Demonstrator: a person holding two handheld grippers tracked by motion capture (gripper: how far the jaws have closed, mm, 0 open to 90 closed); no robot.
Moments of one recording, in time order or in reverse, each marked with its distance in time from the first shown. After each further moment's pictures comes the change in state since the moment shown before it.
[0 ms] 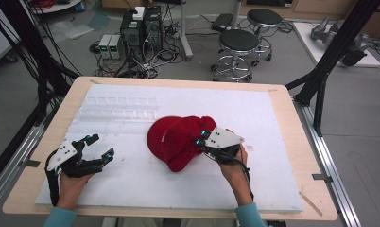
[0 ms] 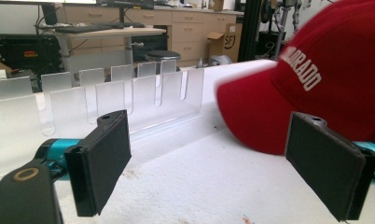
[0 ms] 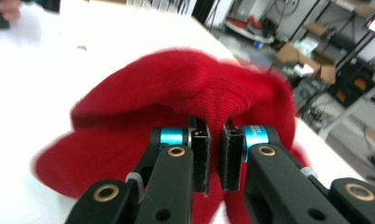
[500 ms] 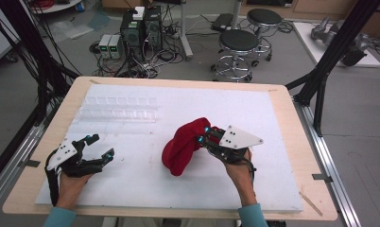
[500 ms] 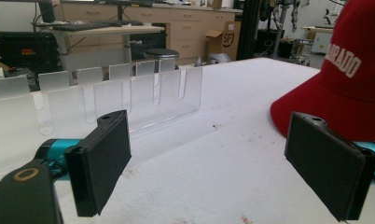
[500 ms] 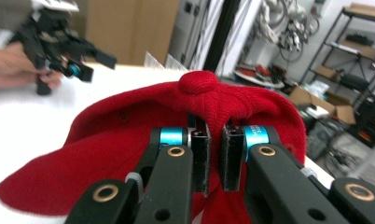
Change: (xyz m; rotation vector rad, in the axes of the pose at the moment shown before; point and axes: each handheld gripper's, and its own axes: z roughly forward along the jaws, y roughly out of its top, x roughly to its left) left arm 0.000 0.002 0.000 0.009 -0.008 -0.002; right arm -0.008 0.001 -0.021 -0.227 0.066 0.080
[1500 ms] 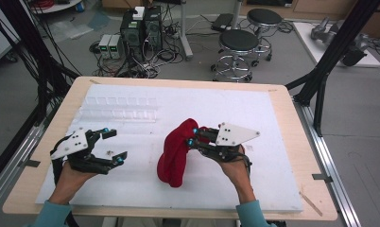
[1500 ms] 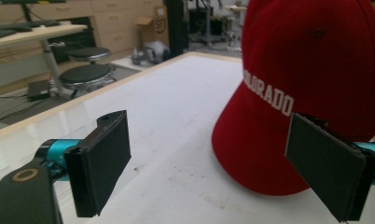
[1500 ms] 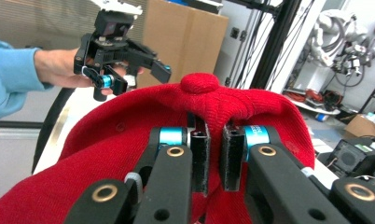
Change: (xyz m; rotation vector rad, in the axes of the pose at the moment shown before) left arm -0.039 0.069 0.020 0.079 -0.298 0.115; right arm 0.003 0.020 0.012 -0.088 0.215 0.012
